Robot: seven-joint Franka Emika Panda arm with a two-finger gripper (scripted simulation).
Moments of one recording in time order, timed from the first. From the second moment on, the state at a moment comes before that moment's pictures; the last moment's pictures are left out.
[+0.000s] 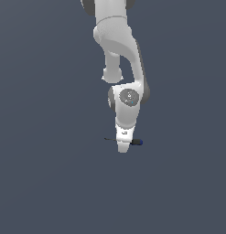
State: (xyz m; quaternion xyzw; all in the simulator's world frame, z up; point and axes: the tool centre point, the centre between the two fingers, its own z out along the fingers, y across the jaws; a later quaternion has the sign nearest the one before) arm 0.000 0.057 0.051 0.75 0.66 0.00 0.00
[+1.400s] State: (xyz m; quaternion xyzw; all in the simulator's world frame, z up) arm -0.002 0.052 0.020 0.75 0.66 0.00 0.00
